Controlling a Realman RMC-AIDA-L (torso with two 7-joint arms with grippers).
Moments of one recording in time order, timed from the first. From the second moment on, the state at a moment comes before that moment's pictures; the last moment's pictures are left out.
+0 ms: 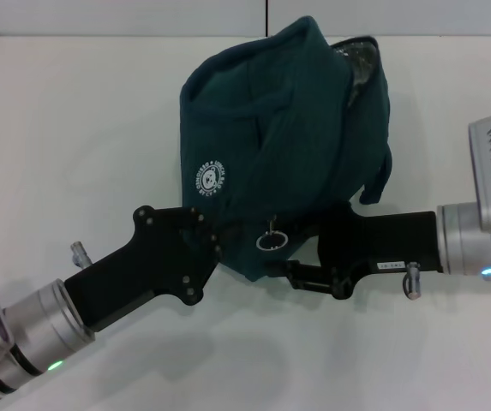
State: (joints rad) left arm -0.38 -2.10 1.18 0.05 1.12 1.65 -0.32; right arm 0.51 2.03 -1.62 -0.71 -1.37 -1.24 1.23
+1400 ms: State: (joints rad) left arm -0.39 -2.10 1.18 0.05 1.12 1.65 -0.33; right arm 0.56 2.03 -1.68 -0.67 -1.34 -1.15 1.13
